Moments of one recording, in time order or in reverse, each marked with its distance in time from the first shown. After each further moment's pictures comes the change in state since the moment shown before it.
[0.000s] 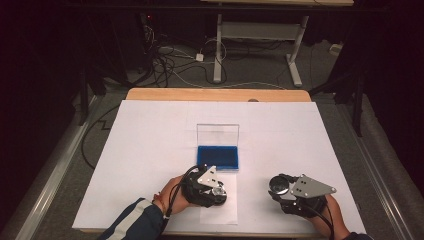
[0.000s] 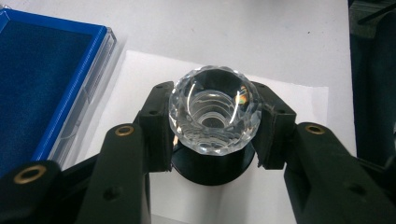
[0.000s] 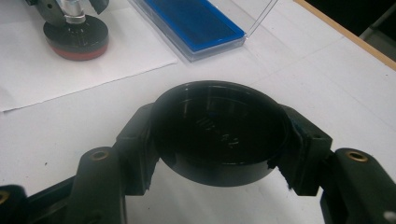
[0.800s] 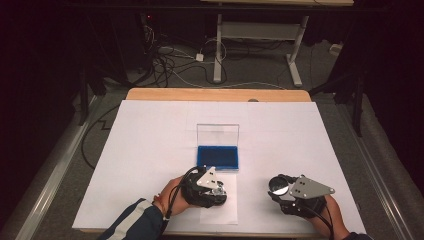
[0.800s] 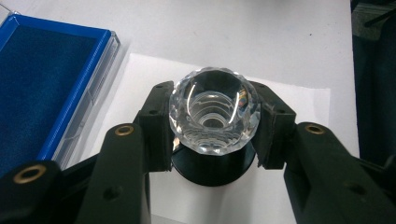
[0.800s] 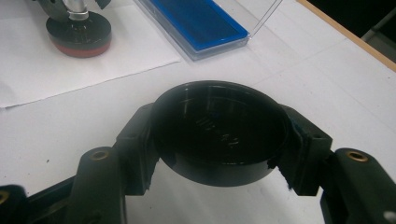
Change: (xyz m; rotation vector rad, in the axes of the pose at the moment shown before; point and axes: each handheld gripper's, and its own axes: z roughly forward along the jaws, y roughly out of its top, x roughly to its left) left arm -0.003 -0.002 0.000 -0.017 0.023 0.007; right arm 0.002 0.001 0.001 0.007 0.002 -0.014
